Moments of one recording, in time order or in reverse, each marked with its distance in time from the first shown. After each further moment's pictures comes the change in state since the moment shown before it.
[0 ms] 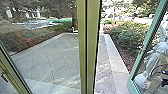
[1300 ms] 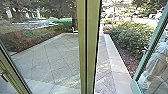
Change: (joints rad) left arm -0.002 0.000 0.000 0.001 -0.003 0.000; right arm -0.596 -0.061 0.411 0.360 0.214 -0.227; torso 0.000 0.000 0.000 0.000
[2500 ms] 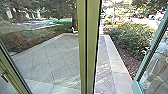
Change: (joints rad) left arm -0.002 -0.006 0.000 0.001 -0.003 0.001; right arm -0.426 0.229 0.141 0.036 0.523 -0.124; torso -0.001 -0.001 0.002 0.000
